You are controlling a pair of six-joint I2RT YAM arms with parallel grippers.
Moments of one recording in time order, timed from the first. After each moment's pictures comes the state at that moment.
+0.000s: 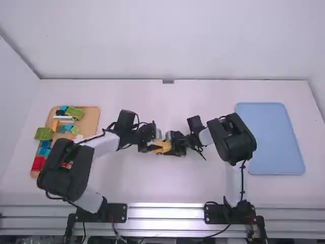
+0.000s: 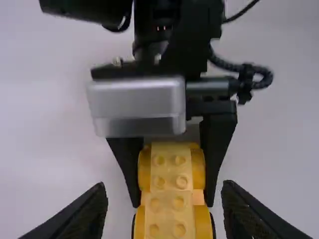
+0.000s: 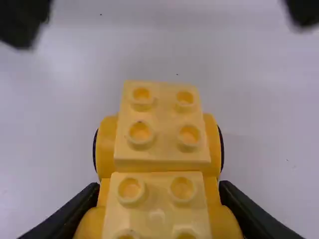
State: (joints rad) left arm -0.25 1.63 0.72 -0.04 0.85 0.94; right arm 0.37 2.17 0.86 0.17 -1.05 -1.07
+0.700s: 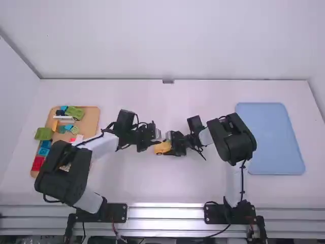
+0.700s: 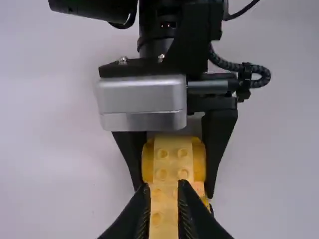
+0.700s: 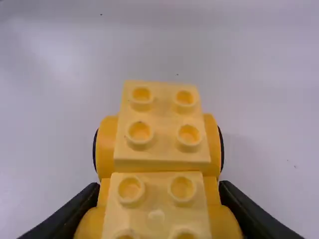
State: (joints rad) left arm -0.25 1.62 0.72 -0.07 0.81 0.94; right arm 0.37 2.17 0.86 0.17 -1.05 -1.07
